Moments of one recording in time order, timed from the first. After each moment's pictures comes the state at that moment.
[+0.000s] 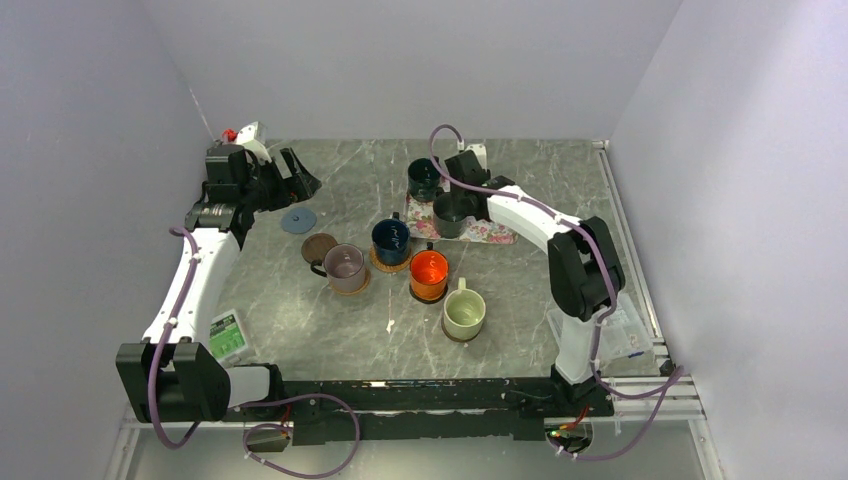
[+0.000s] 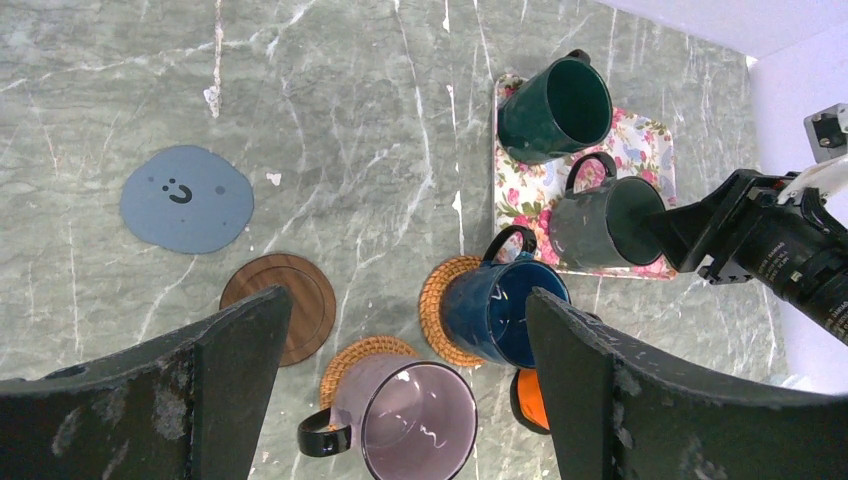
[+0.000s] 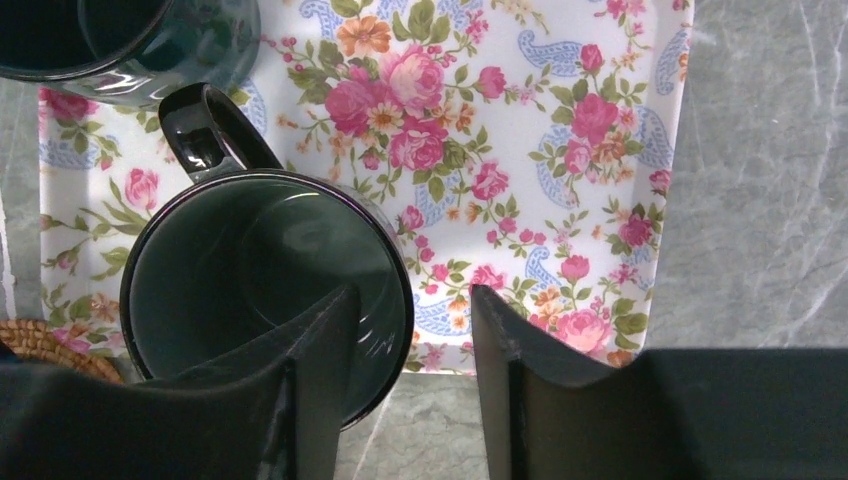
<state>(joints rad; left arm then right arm) 0.01 1.25 1.15 -0.38 0.30 -0.38 0.51 1.89 1.44 -0.42 0.41 0.32</state>
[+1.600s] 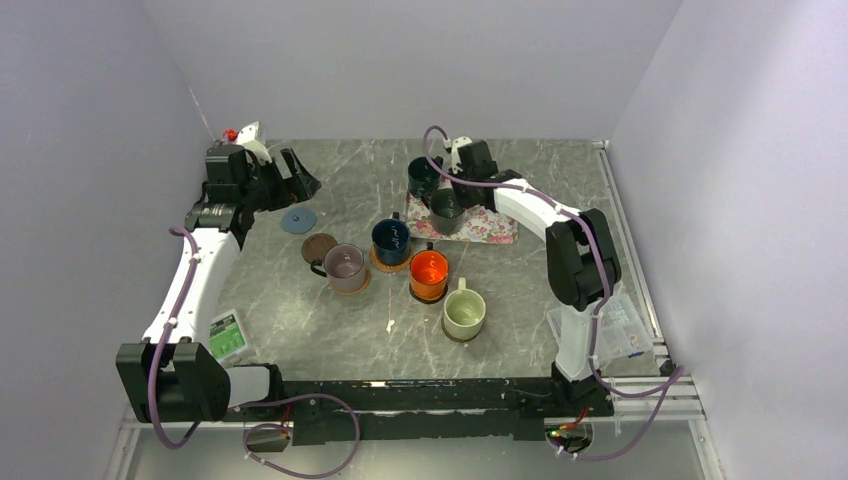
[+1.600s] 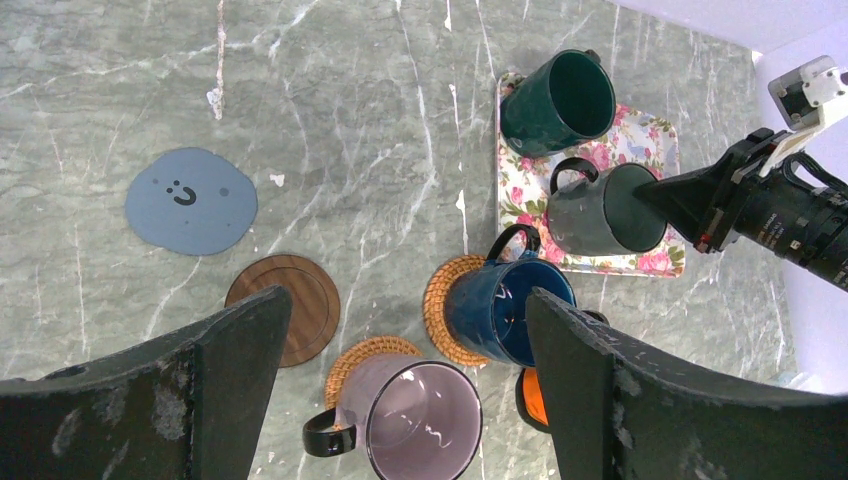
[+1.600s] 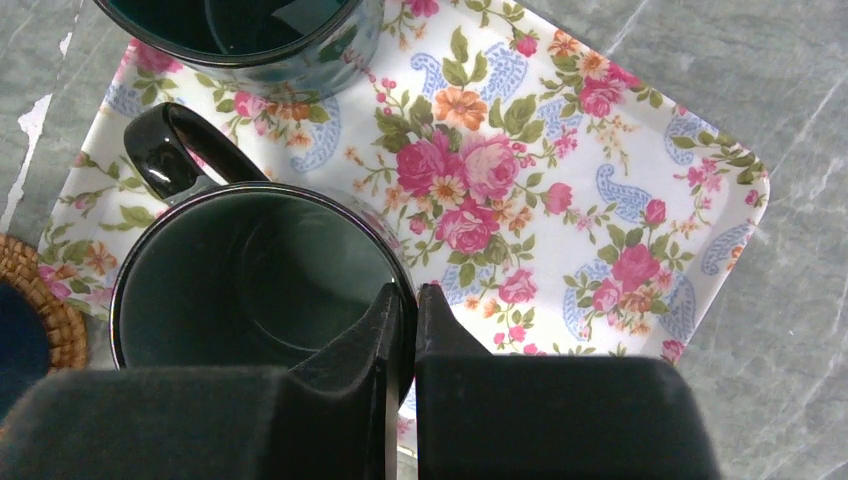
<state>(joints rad) 0.01 1.25 1.15 -0.39 0.30 -0.36 0.42 1.98 1.49 -0.31 0.08 -0.07</state>
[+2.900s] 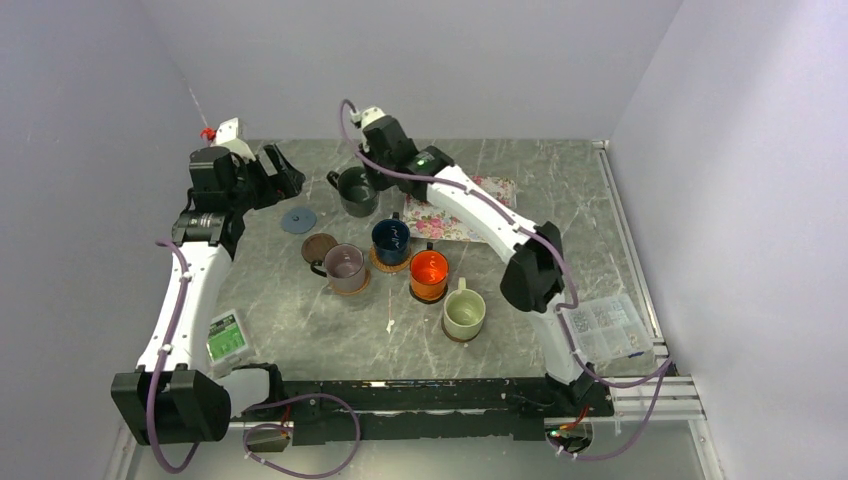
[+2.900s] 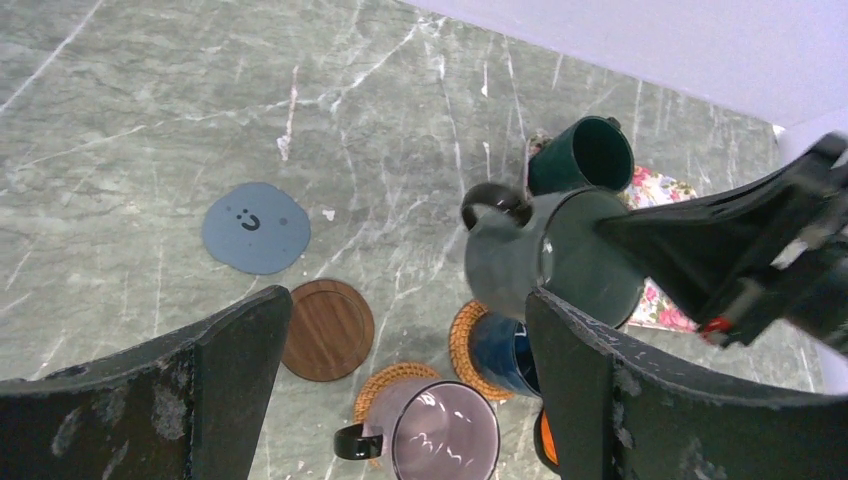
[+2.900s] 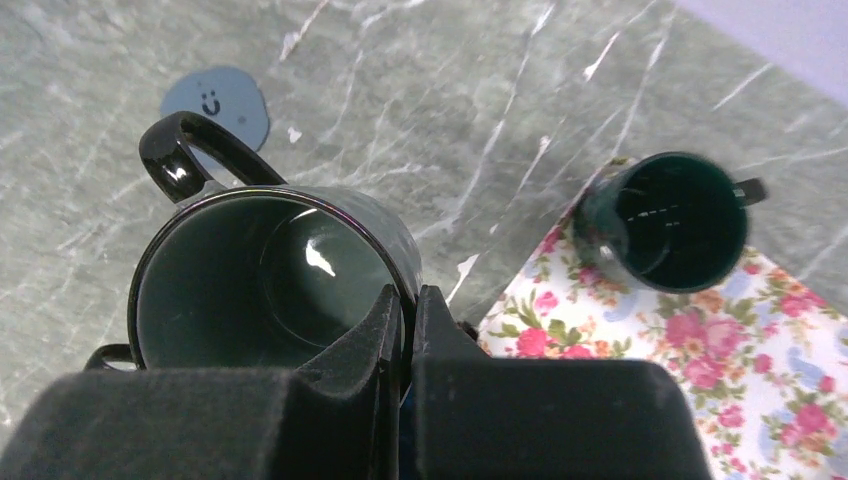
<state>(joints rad) 0.04 1.16 1.15 -0.38 0.21 -0.36 0.78 2.16 2.22 -0.65 0.17 0.13</state>
